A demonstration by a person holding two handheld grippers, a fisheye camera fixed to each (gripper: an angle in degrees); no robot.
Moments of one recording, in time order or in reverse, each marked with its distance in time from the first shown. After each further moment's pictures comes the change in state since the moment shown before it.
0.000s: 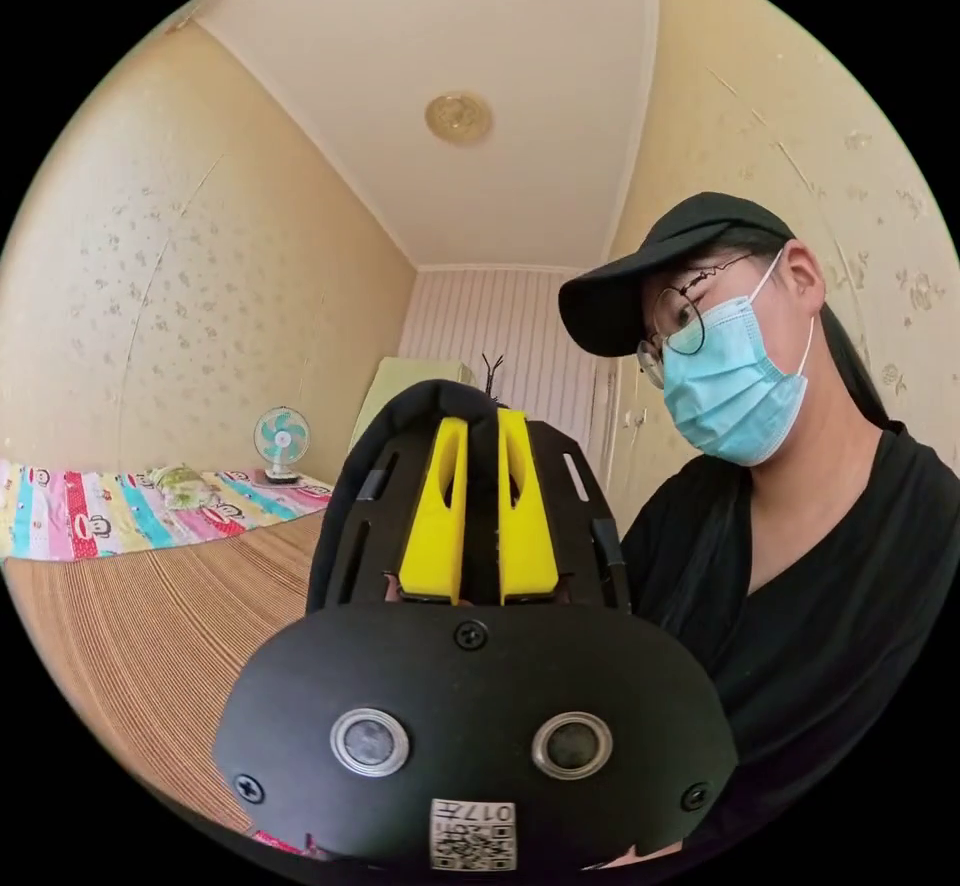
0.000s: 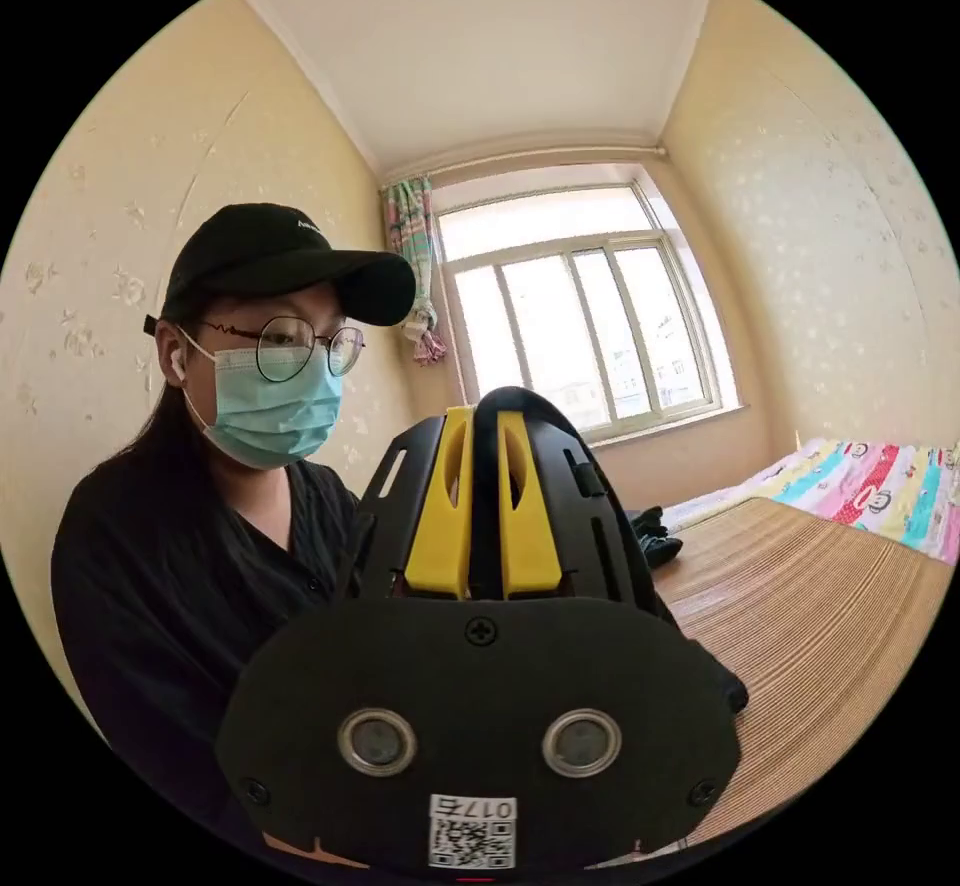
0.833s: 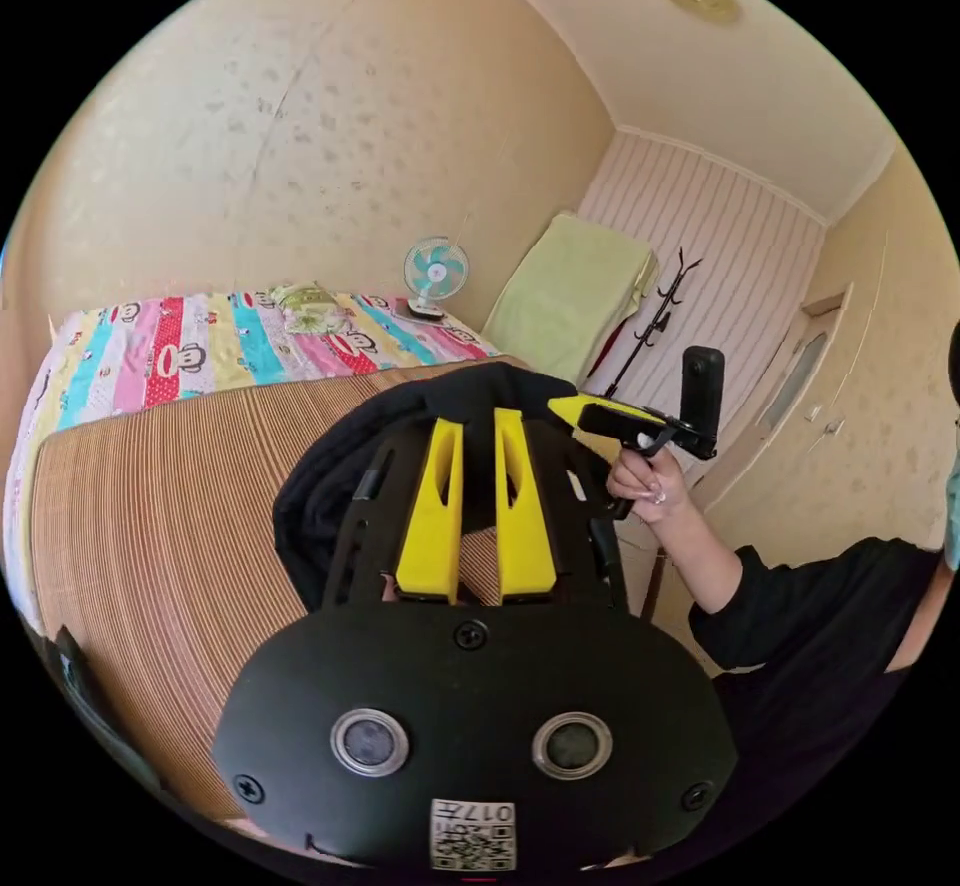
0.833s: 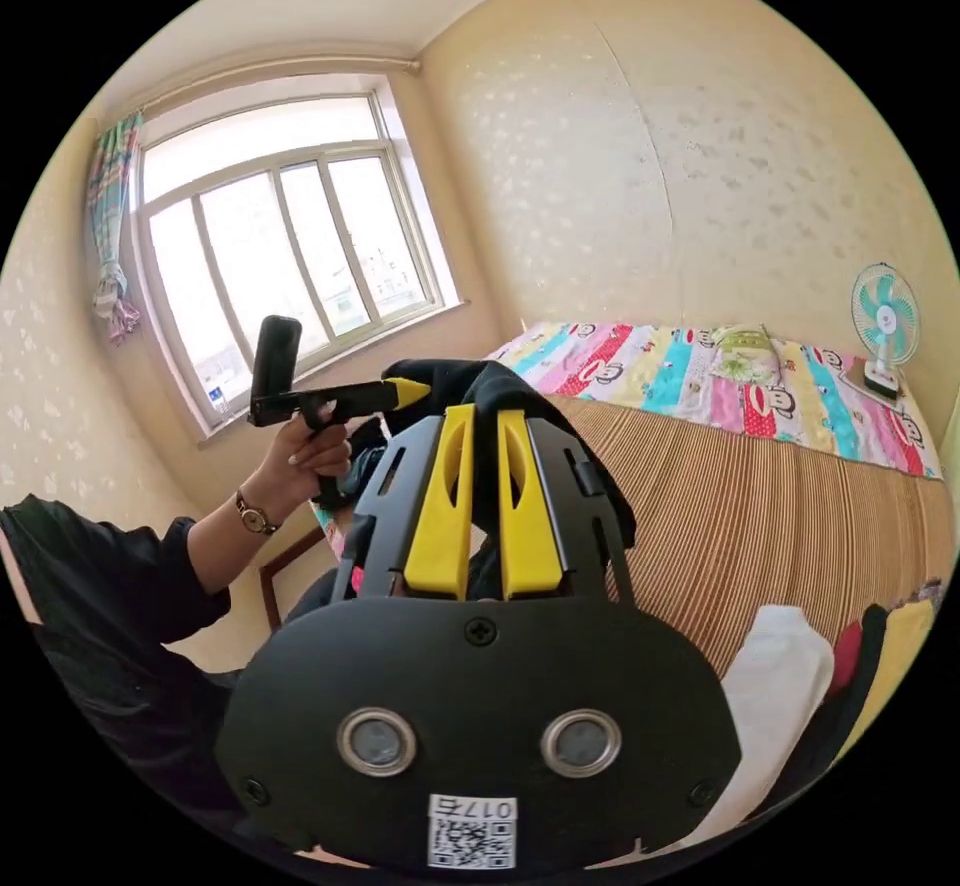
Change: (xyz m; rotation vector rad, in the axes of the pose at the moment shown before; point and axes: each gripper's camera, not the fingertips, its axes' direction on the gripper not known) left arm -0.317 0.225 0.175 -0.920 -0.558 -0.700; right arm 0.203 0.122 0.052 -0.701 0.728 0.711
